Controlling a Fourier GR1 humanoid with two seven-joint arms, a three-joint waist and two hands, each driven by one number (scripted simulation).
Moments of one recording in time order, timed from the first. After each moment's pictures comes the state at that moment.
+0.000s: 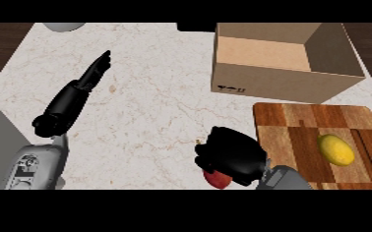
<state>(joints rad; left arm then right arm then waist) -0.25 0.23 0.01 -1.53 -0.14 -0.24 -0.07 -0.22 -0.17 0.53 -1.62 1.21 0.34 -0.49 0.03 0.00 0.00</state>
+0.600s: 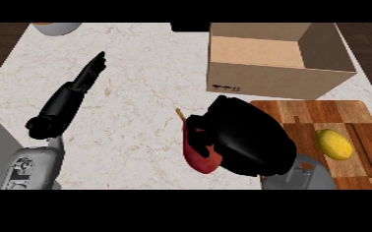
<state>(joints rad) -0.23 0.23 0.04 -1.53 -0.15 -0.25 -0.07 -0.36 -0.03 0.34 -1.89 1.04 0.47 -0.35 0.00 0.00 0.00</state>
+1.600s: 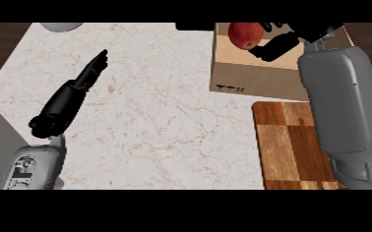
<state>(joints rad) -0.24 0.22 0.04 -1.54 -0.16 -0.25 -0.07 -0.90 -0.21 -0.13 -1.24 0.91 0.37 -0.16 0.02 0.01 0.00</state>
